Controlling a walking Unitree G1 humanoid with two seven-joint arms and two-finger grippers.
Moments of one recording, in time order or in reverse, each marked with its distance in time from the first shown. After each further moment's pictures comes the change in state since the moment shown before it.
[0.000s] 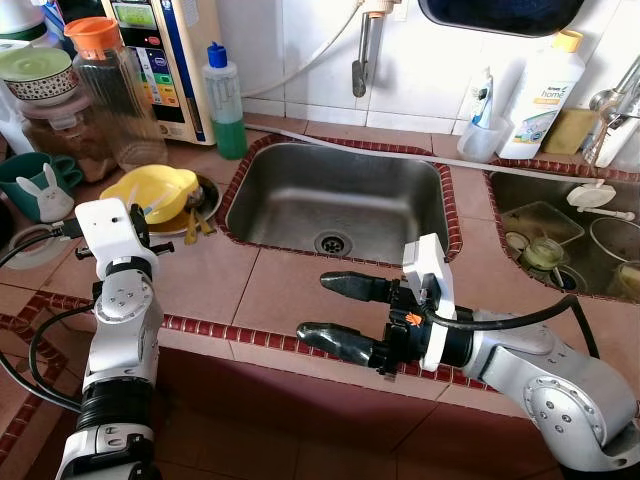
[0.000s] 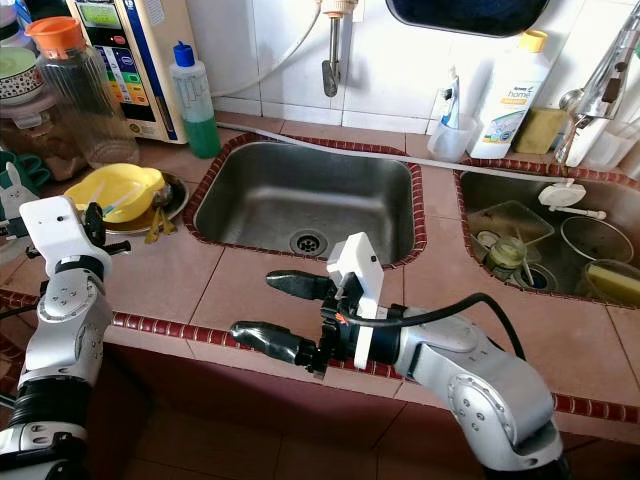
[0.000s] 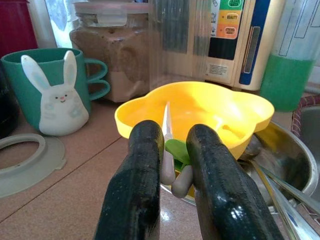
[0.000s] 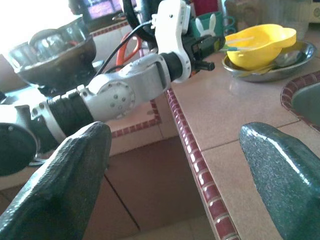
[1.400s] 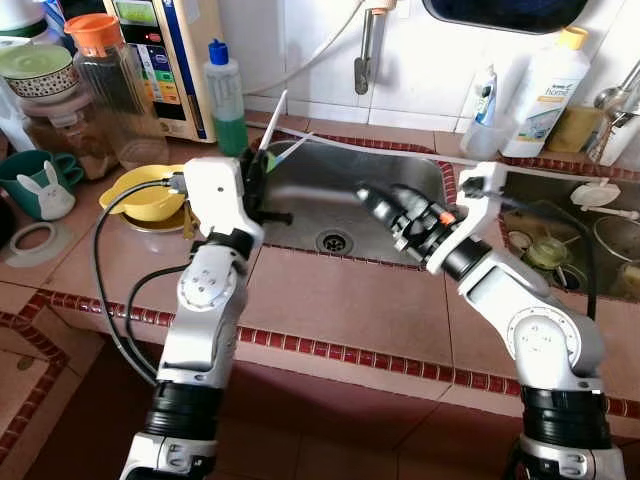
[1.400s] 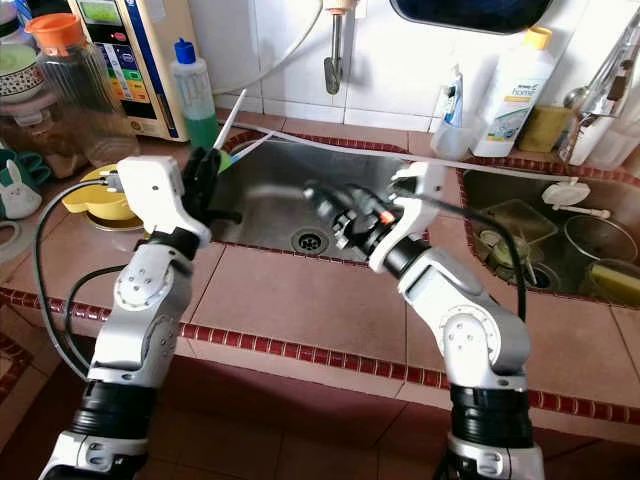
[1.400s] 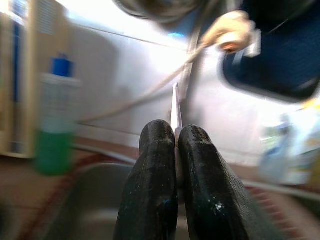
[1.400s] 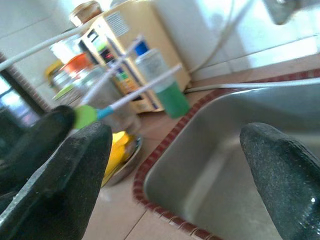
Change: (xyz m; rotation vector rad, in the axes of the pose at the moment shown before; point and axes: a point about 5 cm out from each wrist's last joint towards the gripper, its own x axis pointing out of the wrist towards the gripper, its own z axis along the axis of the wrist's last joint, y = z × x) left arm -0.057 -0.135 0.069 -0.329 -0.211 -0.660; right arm -0.013 -0.091 0.034 0.260 -0.433 -0.624
